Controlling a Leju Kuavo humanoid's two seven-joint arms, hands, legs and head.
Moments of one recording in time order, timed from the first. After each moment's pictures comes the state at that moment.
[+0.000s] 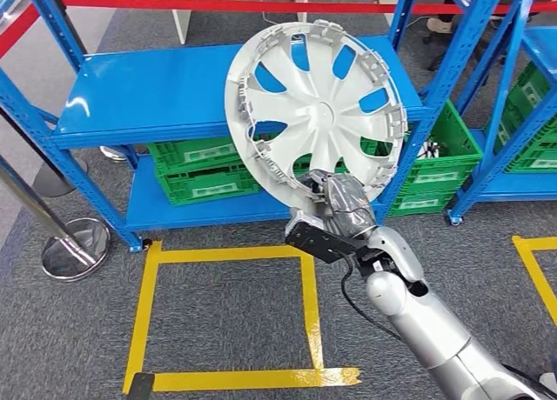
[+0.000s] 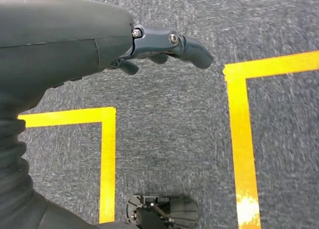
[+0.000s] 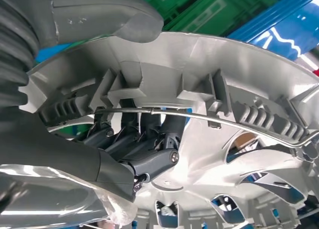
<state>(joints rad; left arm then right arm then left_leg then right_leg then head) -0.10 -0.17 0.73 -0.23 -0.86 0.42 -0.42 -0.42 -0.17 0.66 -1.48 0.73 -0.23 -0.22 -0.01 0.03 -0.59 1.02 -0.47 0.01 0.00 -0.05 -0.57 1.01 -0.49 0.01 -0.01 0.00</state>
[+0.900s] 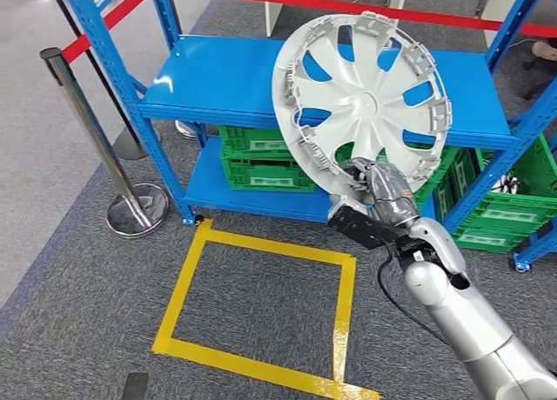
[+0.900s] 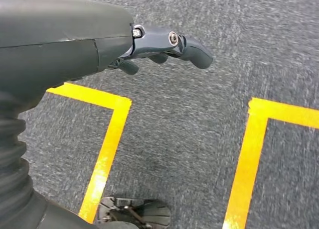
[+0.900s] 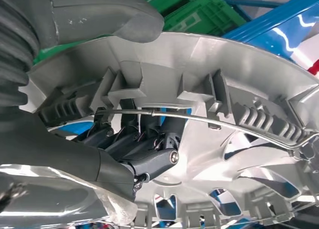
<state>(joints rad) -0.11 -0.17 0.76 -0.23 -0.80 0.47 -0.54 -0.41 -0.30 0.56 -1.55 0.69 -0.20 -0.21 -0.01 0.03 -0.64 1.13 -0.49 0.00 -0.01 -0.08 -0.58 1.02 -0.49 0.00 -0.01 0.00</state>
